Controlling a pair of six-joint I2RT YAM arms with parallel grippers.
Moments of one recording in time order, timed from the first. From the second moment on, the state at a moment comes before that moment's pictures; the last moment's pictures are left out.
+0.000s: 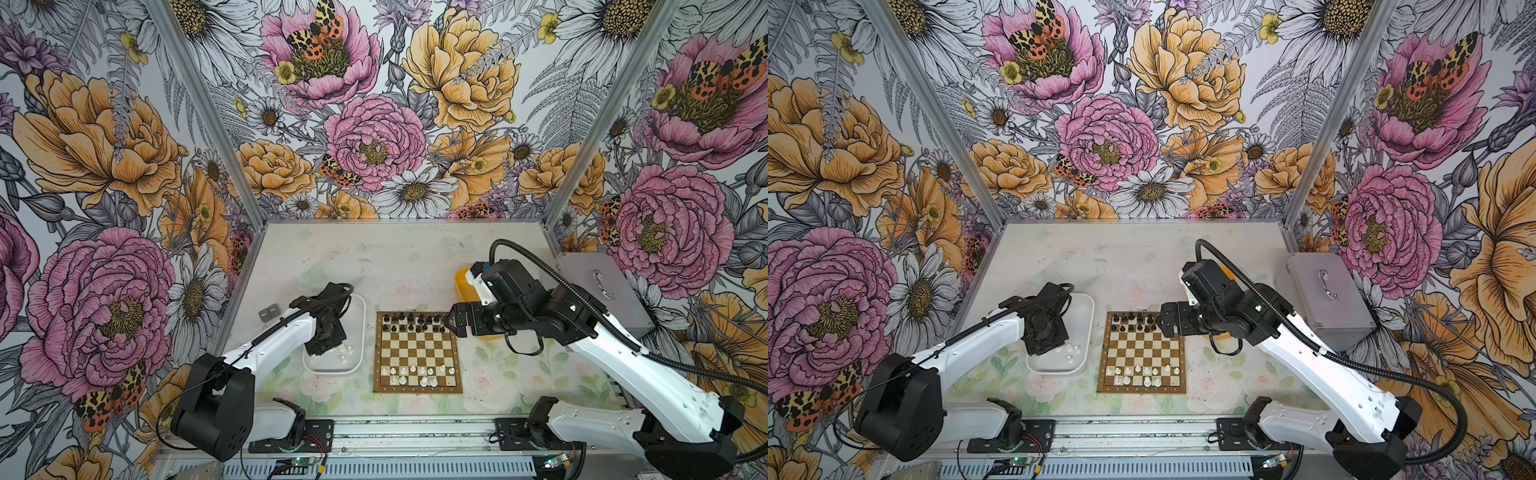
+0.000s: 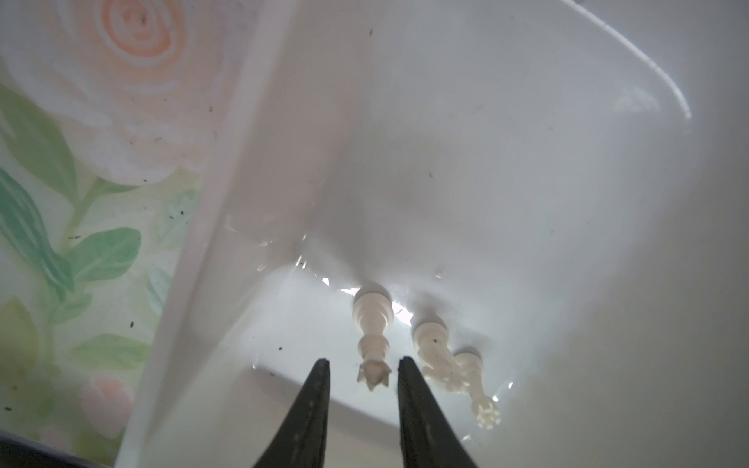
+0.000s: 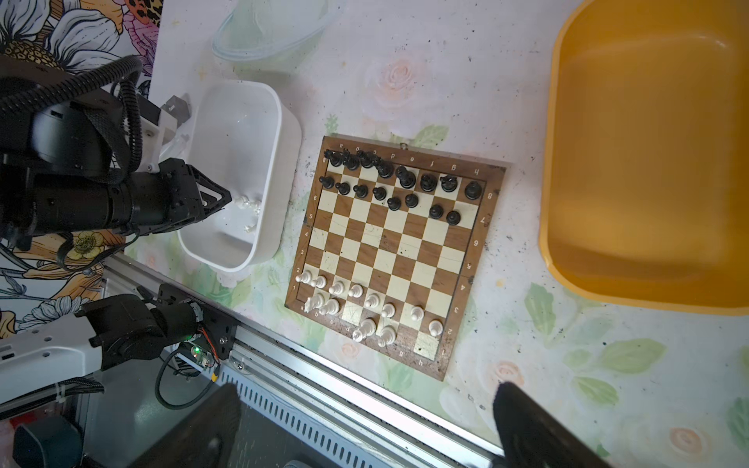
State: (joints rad) left arm -0.40 1.32 0.80 -0.91 -0.15 -0.87; right arm 0.77 1.13 1.36 -1.22 -0.09 0.61
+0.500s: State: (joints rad) left arm -0.40 1.34 0.80 -0.91 -0.15 -0.86; right arm 0.77 1.14 1.36 -1.22 -0.09 0.59
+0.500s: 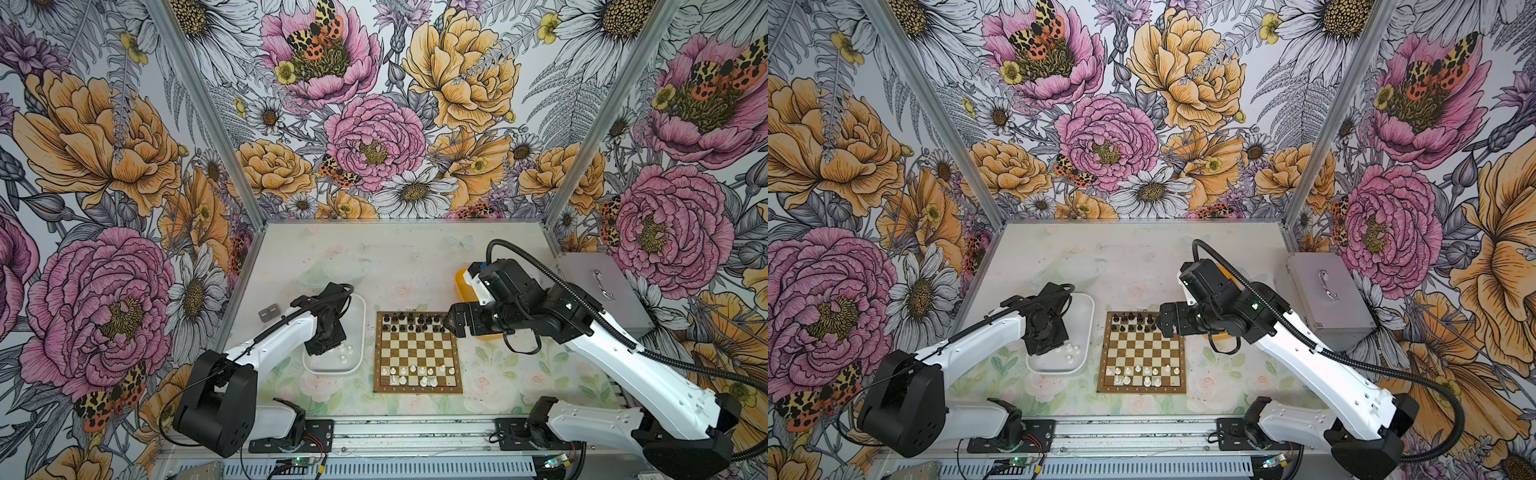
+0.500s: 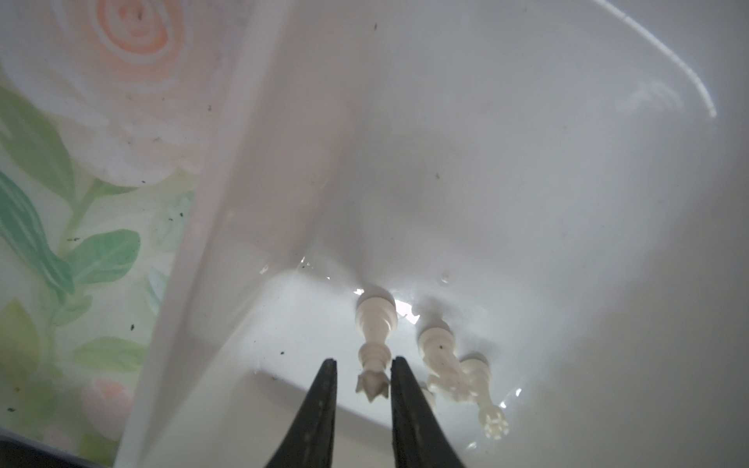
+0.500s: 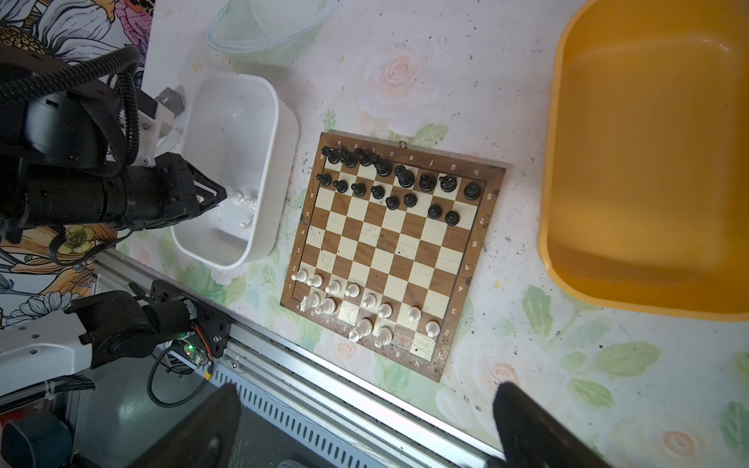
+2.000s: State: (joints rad) left arm -0.74 1.17 1.05 -1.14 -0.19 -0.97; right arm 0.77 1.05 1.32 -1.22 -0.07 0.61
